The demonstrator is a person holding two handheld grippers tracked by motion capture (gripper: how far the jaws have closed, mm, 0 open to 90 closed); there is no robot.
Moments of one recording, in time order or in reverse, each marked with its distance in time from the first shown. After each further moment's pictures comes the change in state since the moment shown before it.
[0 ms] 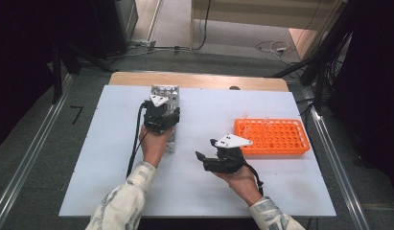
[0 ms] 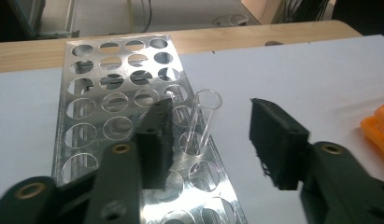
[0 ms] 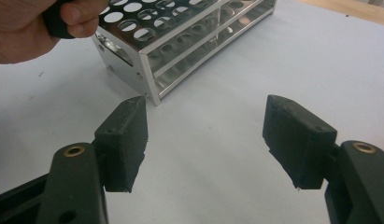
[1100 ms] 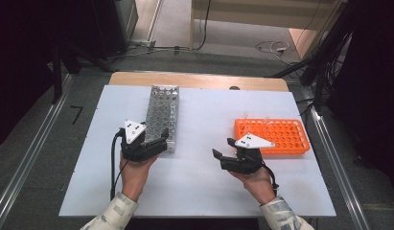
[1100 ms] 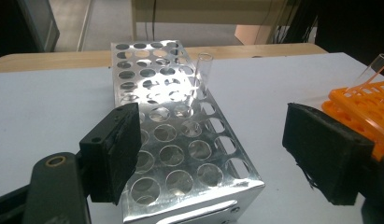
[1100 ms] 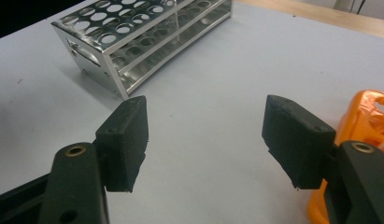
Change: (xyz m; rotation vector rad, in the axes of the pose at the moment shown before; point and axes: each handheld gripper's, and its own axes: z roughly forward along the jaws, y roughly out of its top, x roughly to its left) left arm 0.010 -0.050 -0.089 -0.139 -0.015 0.006; right arm -0.028 -0.011 -0.035 -0.037 -0.059 0.048
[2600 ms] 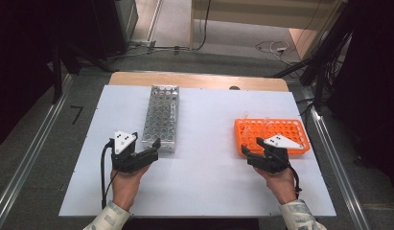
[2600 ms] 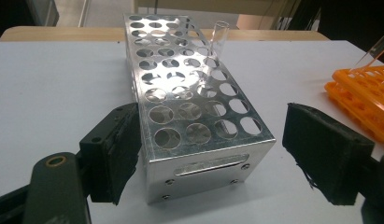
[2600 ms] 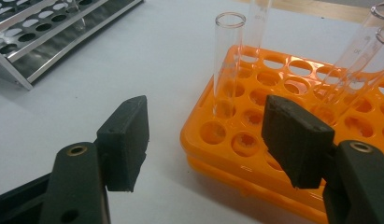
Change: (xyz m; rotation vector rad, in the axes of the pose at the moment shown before) left arm 0.015 -0.019 -0.019 0.041 -0.004 -0.038; right arm -0.060 -0.028 -0.027 0.003 -0.182 0.092
